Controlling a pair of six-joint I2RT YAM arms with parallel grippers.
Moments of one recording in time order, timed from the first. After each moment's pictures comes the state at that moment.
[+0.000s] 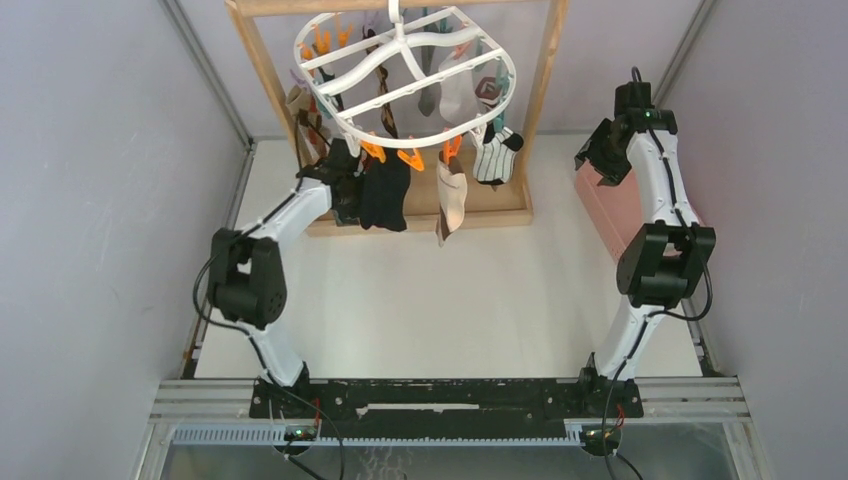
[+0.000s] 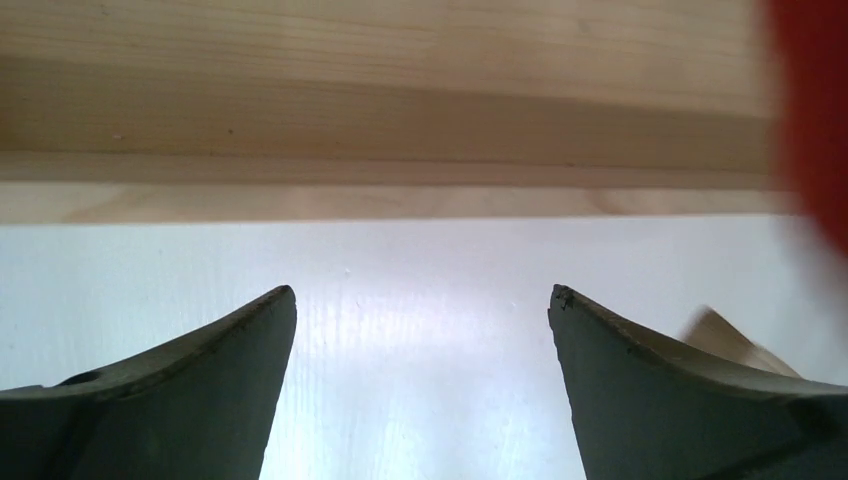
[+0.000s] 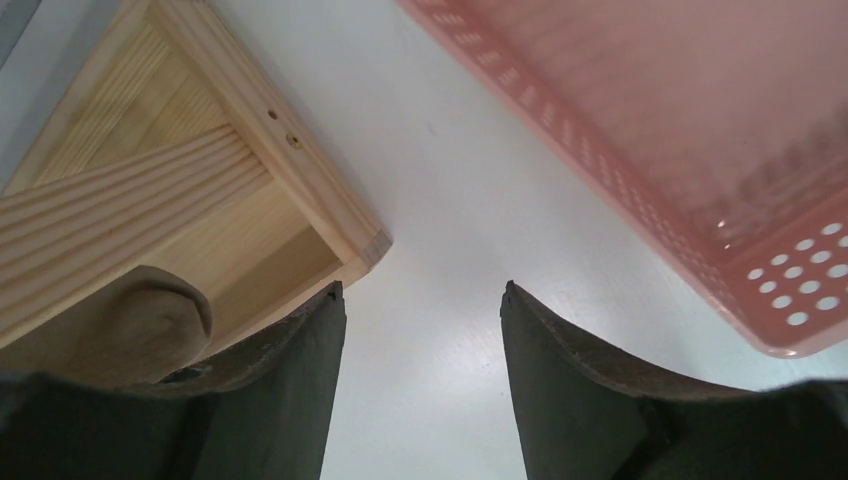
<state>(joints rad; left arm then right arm) -0.29 1.84 1.44 -0.63 0.05 -0.52 -0.10 1.90 1.91 -1.08 0.01 0.57</state>
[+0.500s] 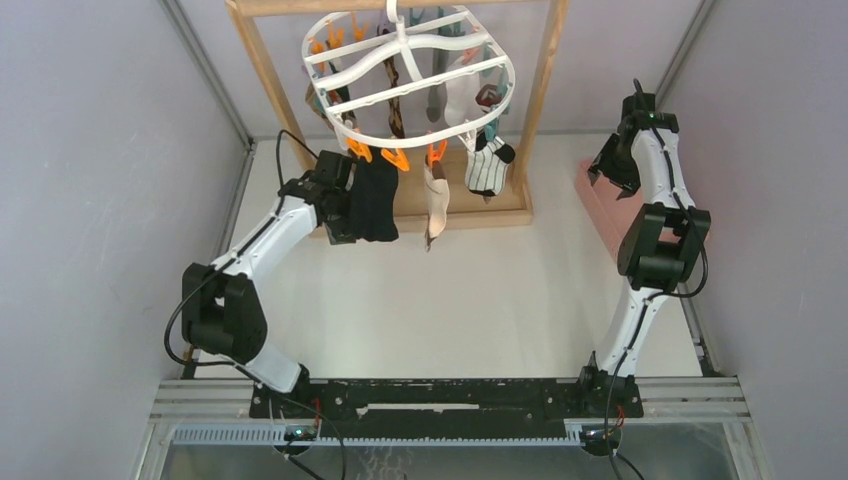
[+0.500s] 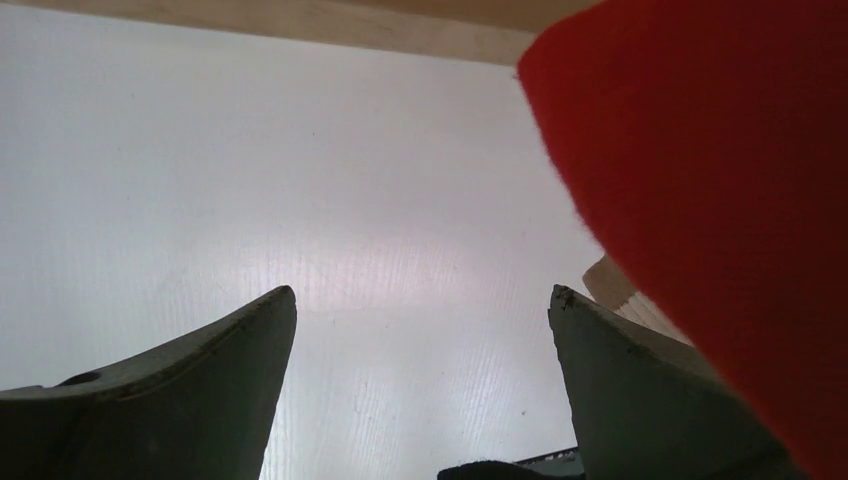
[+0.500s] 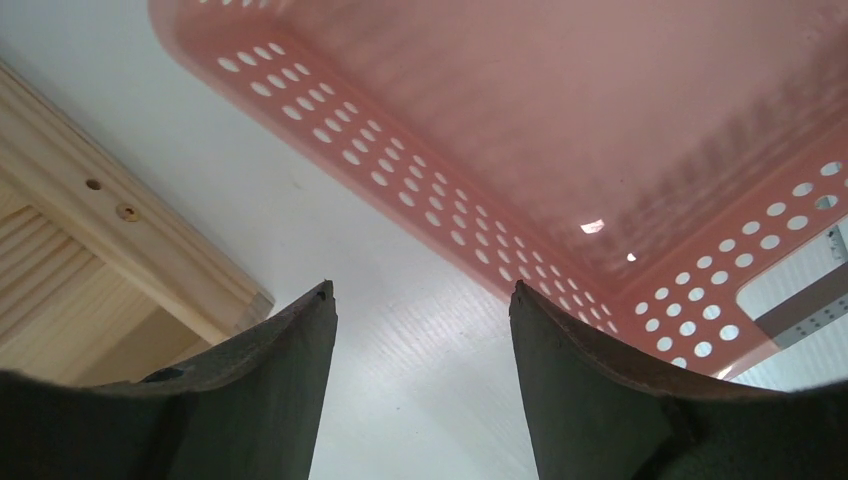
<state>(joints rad) -0.31 1.58 1.29 -0.73 0.11 -0.60 -0.18 2.06 1.99 -1.14 0.12 0.47</state>
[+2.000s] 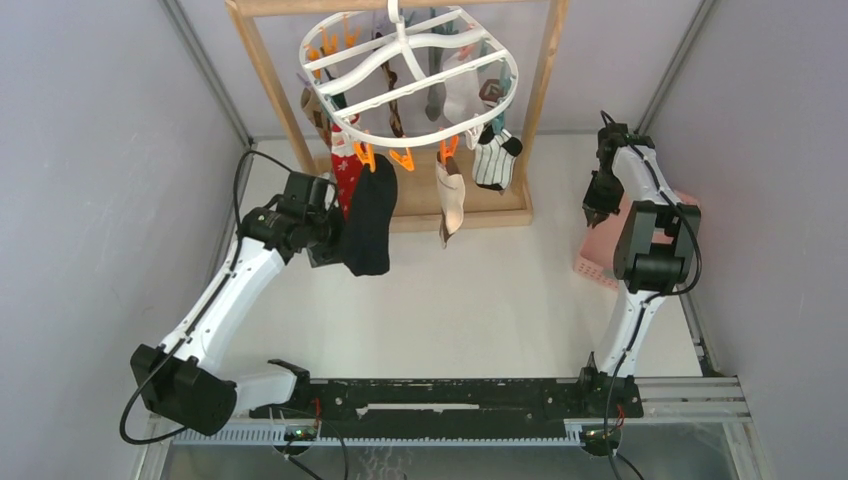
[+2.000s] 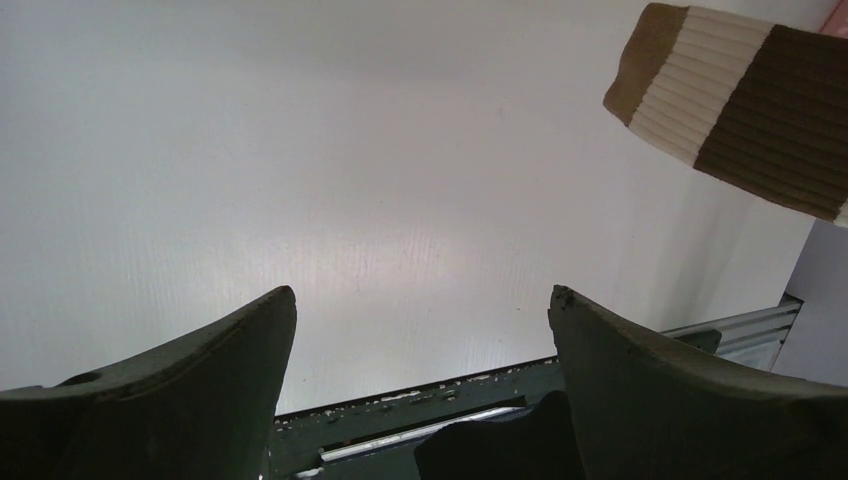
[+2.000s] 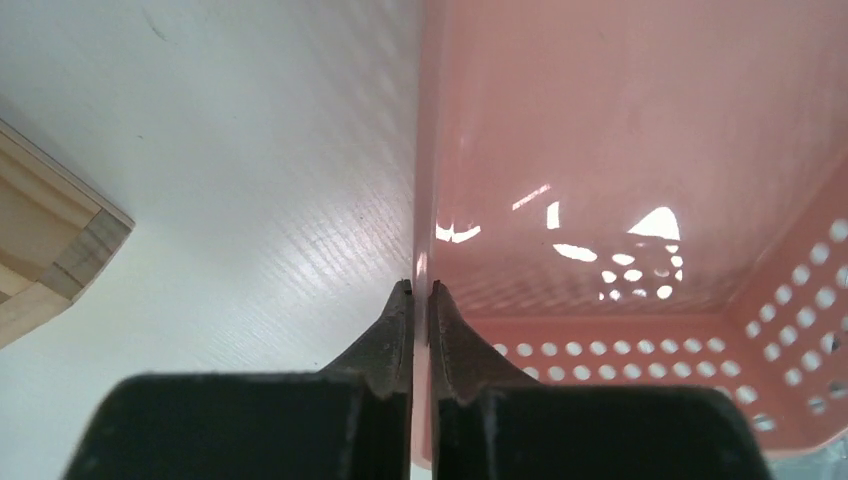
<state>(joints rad) -0.35 1.22 1.19 -0.92 0.13 -0.60 -0.14 2.04 1.74 -1.13 0.12 0.34</state>
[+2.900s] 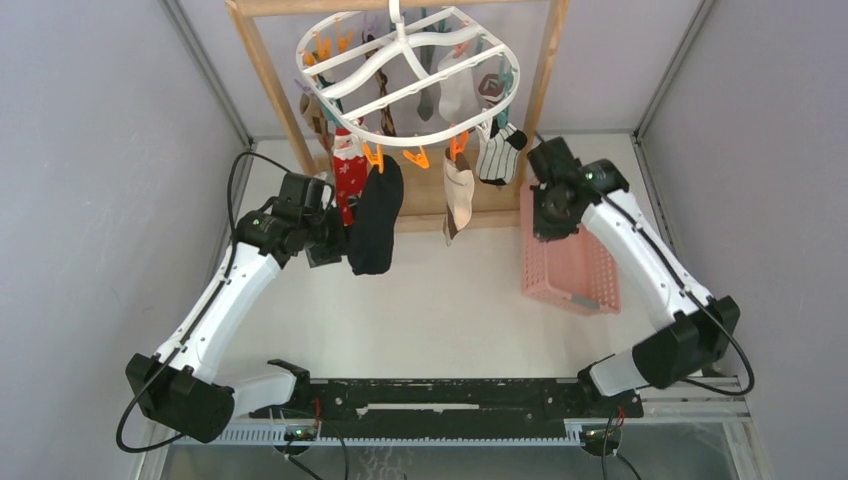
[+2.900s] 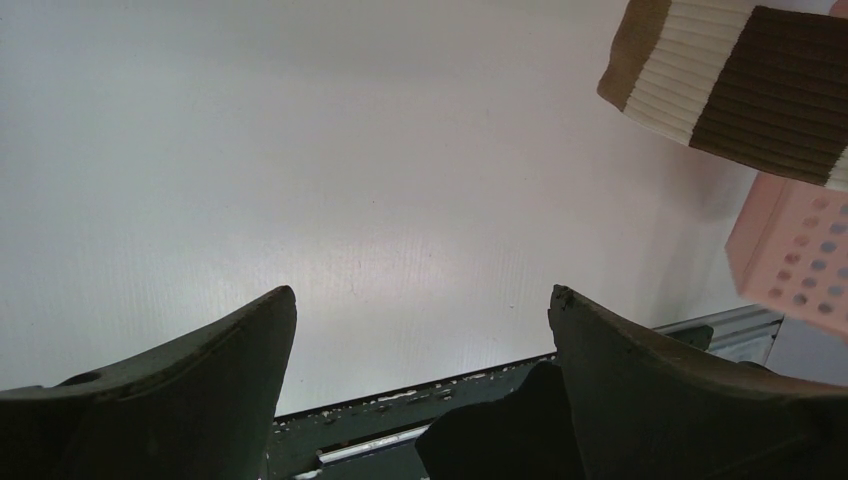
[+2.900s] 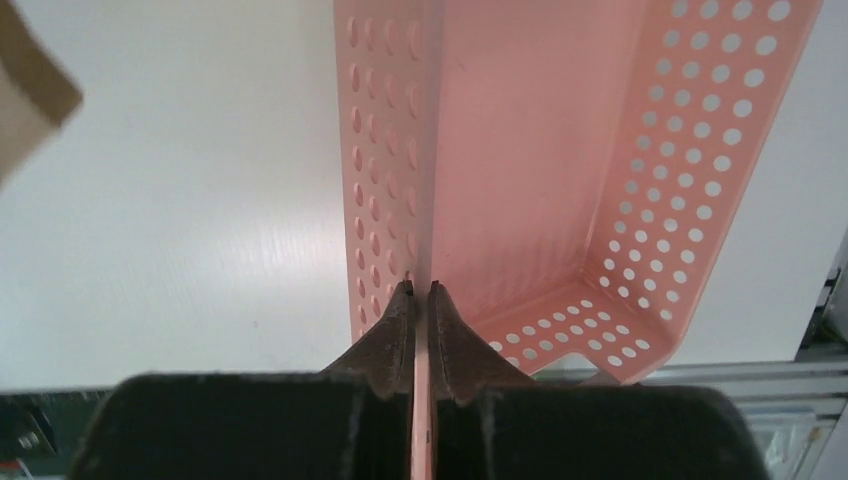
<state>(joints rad) -0.35 1.18 1.19 -0.93 0.14 -0.60 0.36 1.49 1.58 -1.27 0.21 0.41</state>
